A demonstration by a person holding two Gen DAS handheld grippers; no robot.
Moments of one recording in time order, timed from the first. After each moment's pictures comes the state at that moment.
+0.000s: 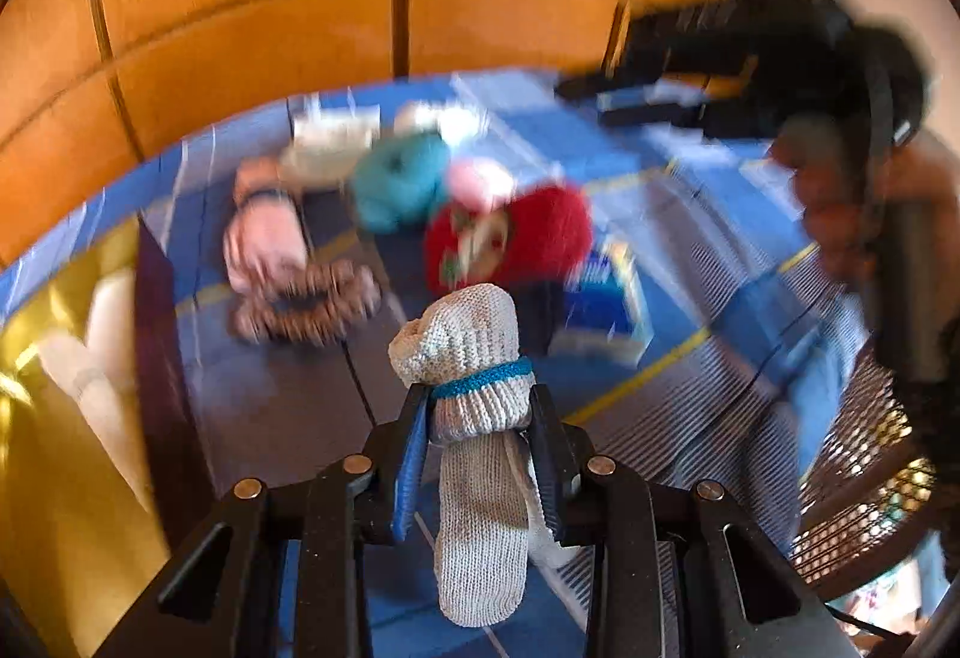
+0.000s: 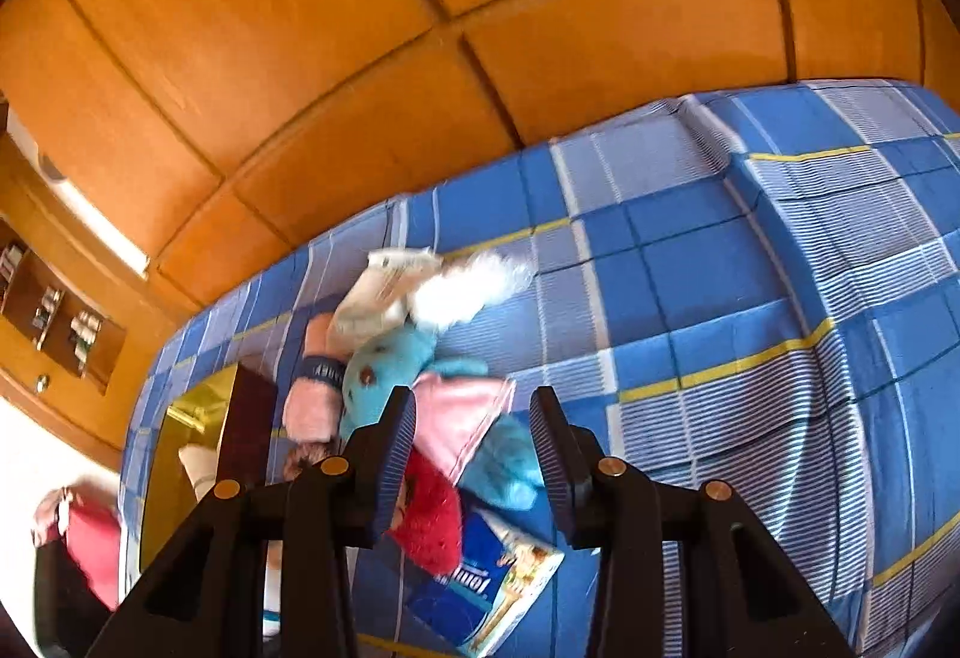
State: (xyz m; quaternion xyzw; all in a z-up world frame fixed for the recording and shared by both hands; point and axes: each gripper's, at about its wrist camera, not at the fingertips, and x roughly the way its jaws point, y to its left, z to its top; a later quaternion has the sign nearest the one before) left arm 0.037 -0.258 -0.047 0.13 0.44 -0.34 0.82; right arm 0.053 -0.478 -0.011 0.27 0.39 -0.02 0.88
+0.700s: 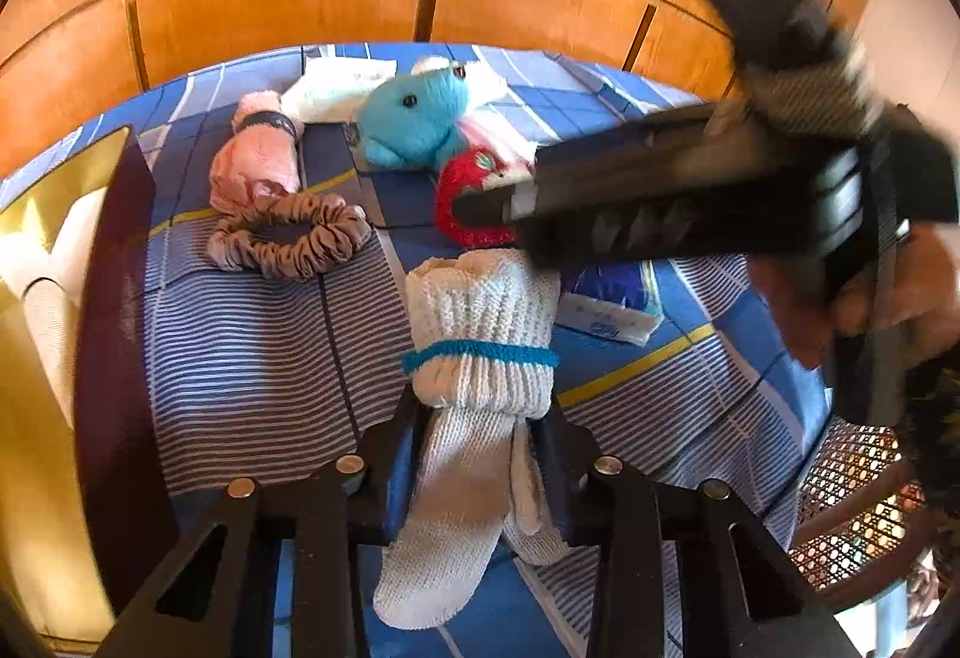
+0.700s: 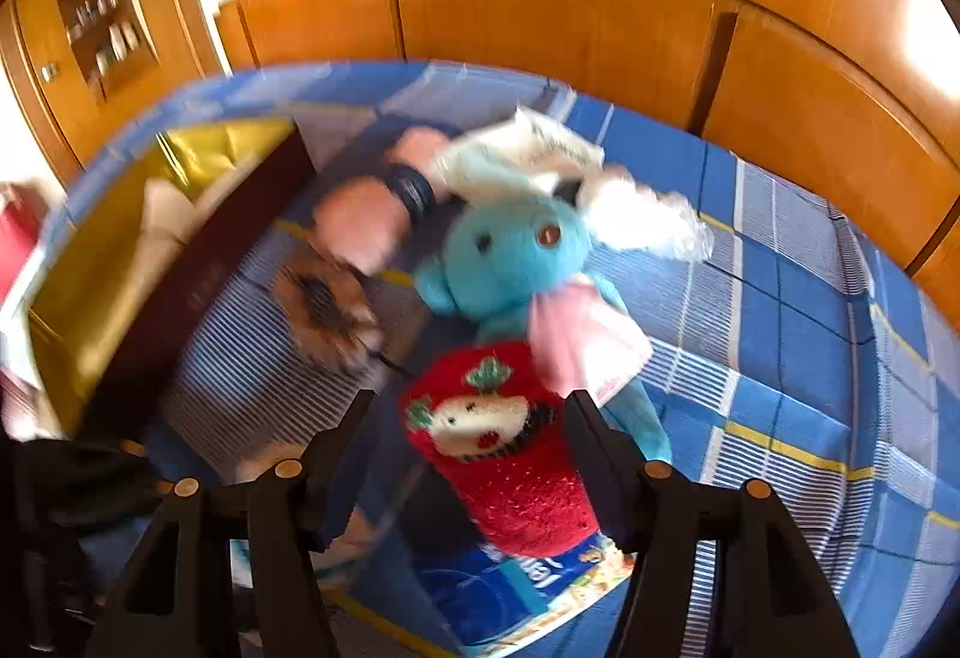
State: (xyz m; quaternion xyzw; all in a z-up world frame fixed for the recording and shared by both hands) left arm 0.026 -0.245 -0.059 0.07 0.46 -0.34 0.82; right arm 0.078 -0.364 -0.044 -0.03 0.47 0.09 0.88
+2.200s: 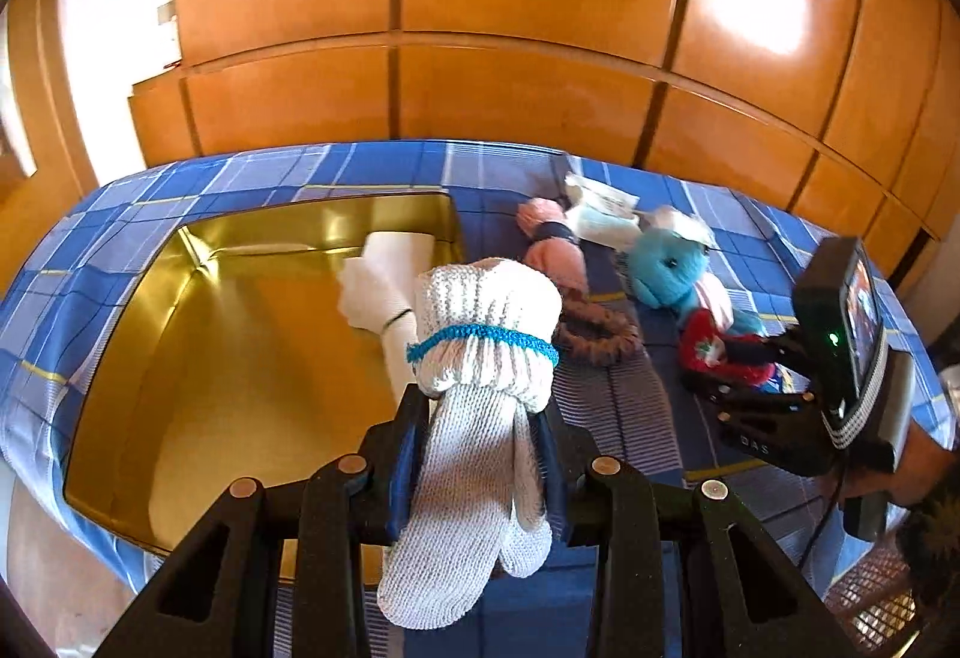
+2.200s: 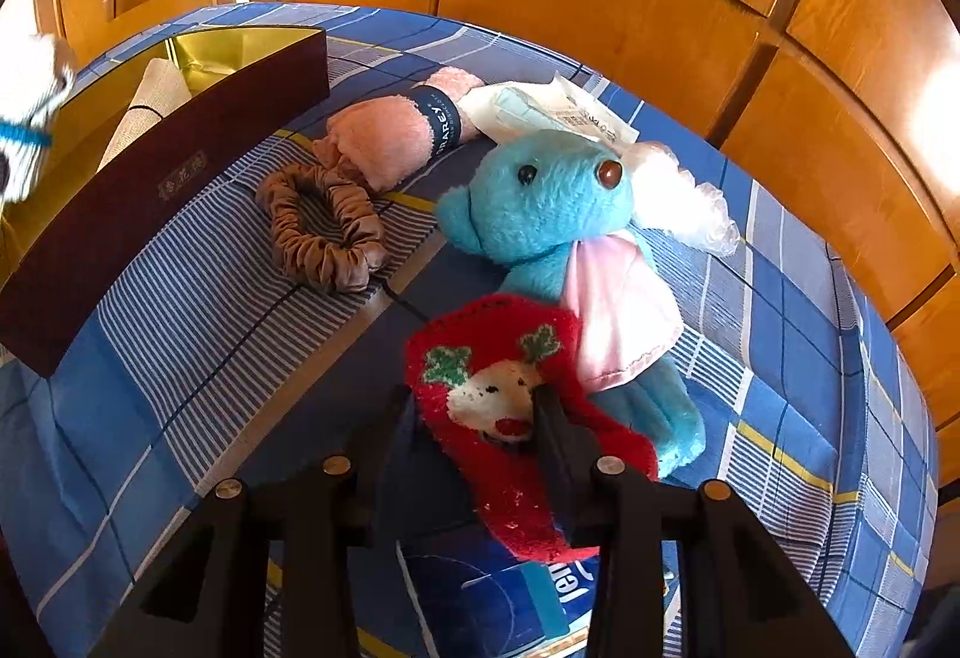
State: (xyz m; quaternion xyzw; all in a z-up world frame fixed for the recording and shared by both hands) left arm 0.042 -0.129 0.007 0.01 0.40 -0.14 0.91; right arm 0.063 -0.337 -0.082 -0.14 0.47 0.07 0.87
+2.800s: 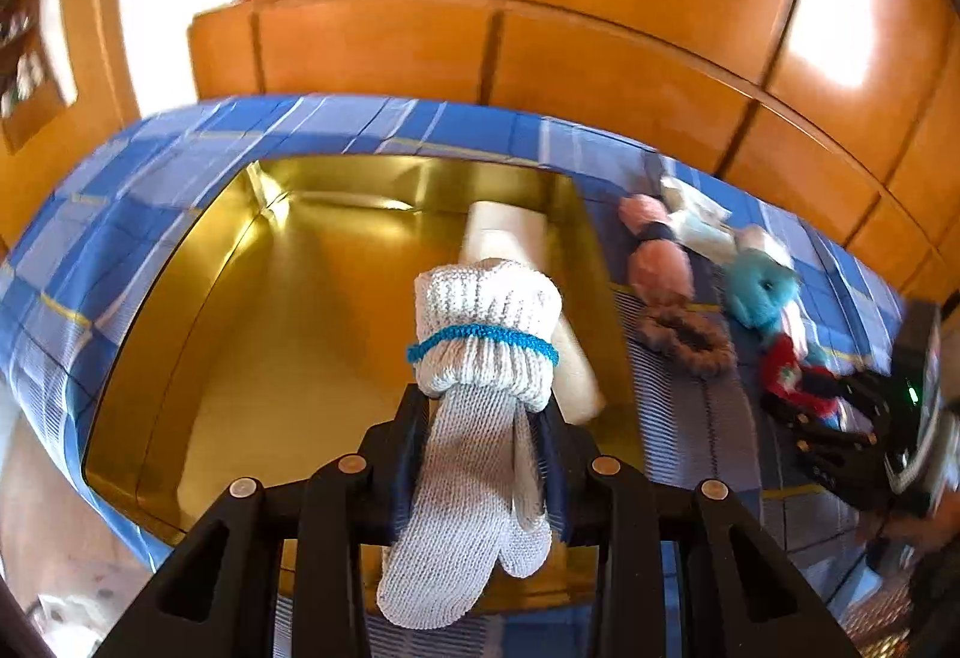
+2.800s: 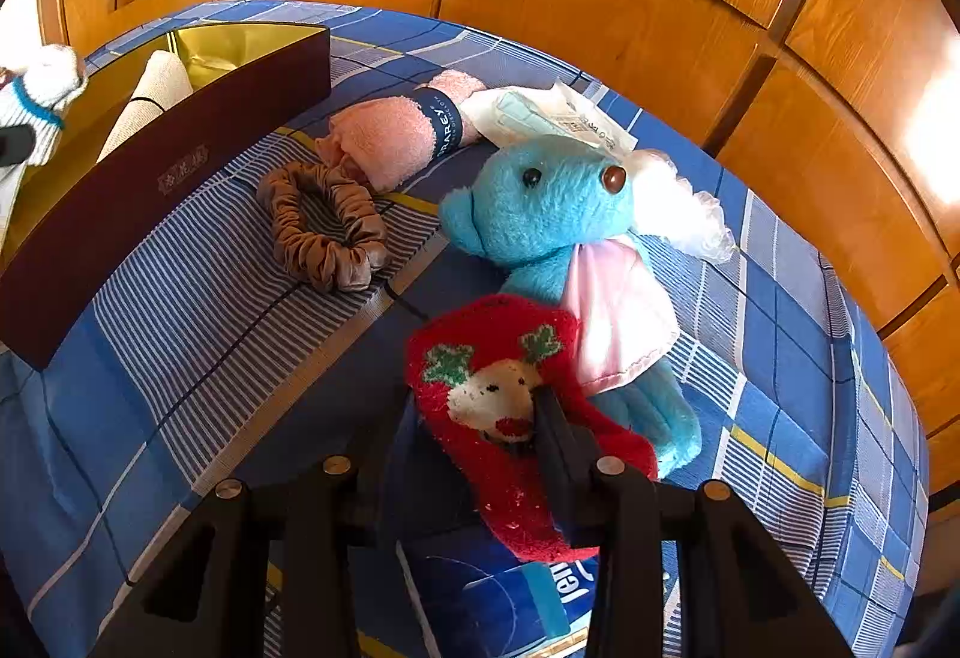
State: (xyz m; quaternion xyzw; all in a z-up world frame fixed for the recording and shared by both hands) left arm 0.079 -0.067 -0.013 -0.04 0.45 -0.07 0.89; right arm 0.062 -0.335 -0.082 -0.15 0.46 0.07 0.87
